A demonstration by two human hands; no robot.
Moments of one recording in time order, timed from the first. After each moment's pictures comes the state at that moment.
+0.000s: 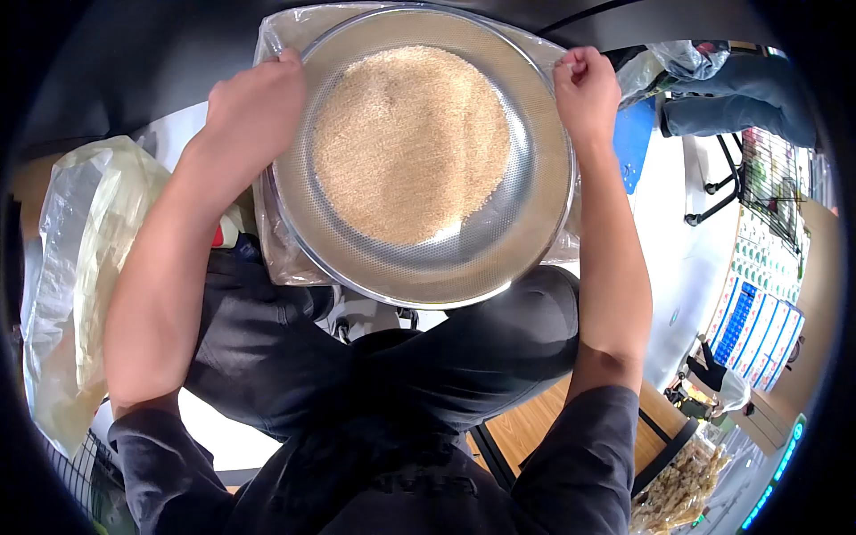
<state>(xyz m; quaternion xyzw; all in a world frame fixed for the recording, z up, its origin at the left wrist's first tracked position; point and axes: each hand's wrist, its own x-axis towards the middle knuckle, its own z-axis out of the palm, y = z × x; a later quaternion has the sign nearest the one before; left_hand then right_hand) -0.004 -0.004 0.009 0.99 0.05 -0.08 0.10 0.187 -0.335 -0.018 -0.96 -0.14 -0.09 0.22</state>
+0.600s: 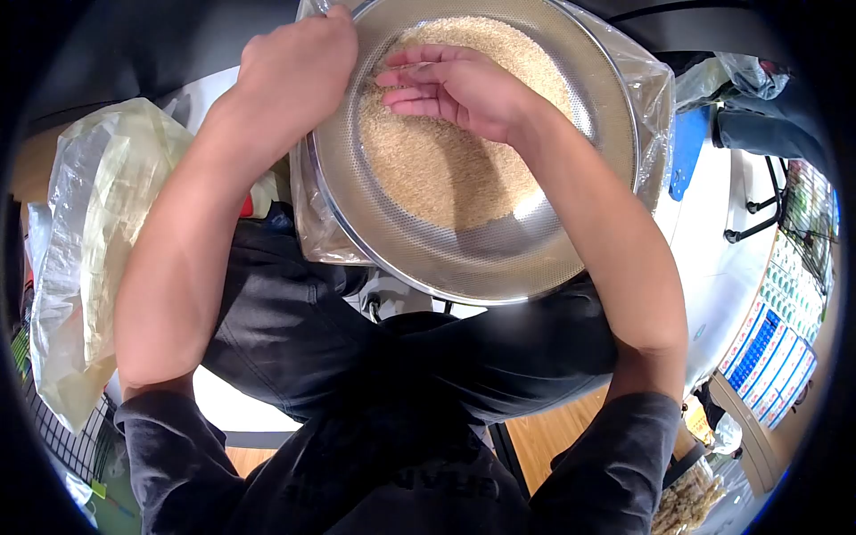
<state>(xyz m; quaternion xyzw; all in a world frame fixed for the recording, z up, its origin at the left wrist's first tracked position) -0.003 -0.005 0.004 1.00 0.04 -0.09 0.01 0.092 -0.184 -0.046 -0.58 -0.04 0.56 0.59</state>
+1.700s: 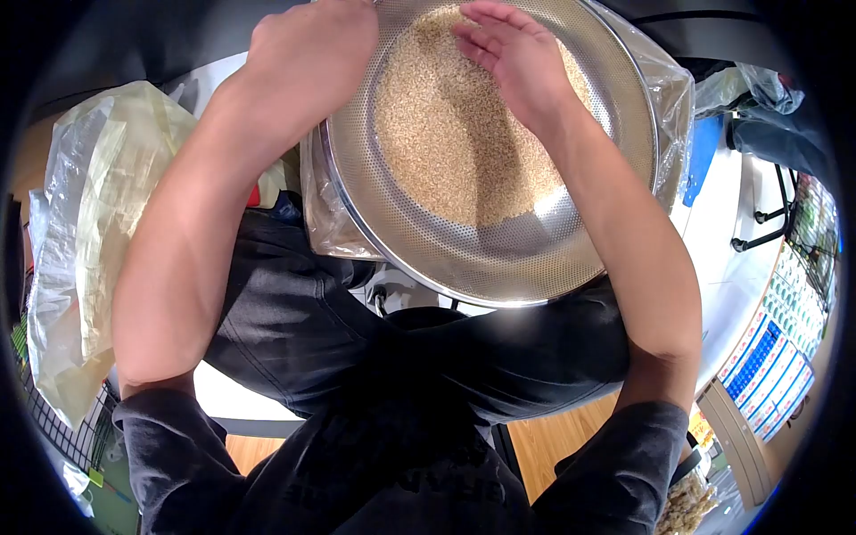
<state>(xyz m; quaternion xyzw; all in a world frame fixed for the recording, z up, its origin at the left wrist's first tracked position) -0.005 -0.008 0.022 0.99 0.02 -0.11 0.00 0.104 -0.190 -0.060 -0.64 -0.01 0.32 0.70</state>
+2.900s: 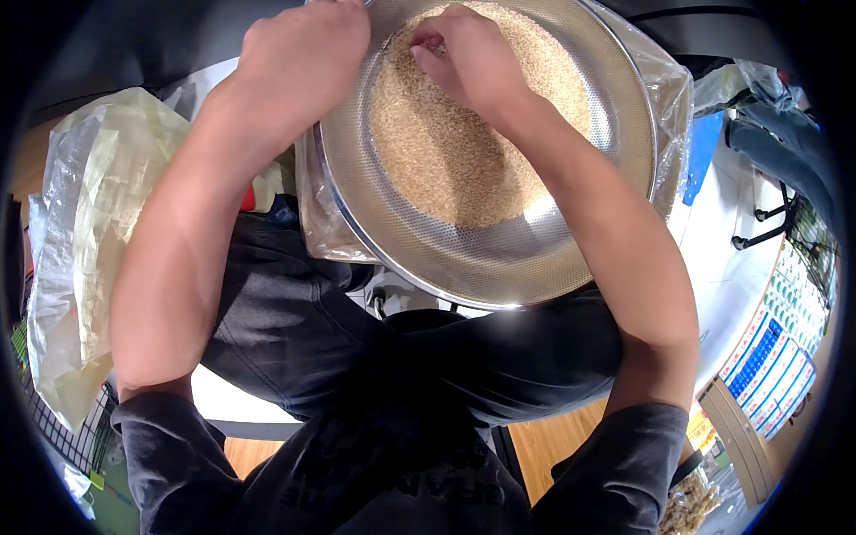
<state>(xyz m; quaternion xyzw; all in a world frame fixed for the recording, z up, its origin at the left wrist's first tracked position) -0.007 -0.010 0.017 0.99 0.03 -0.10 -0.04 0.097 -0.168 -0.074 -0.88 -0.40 0.14 0.23</state>
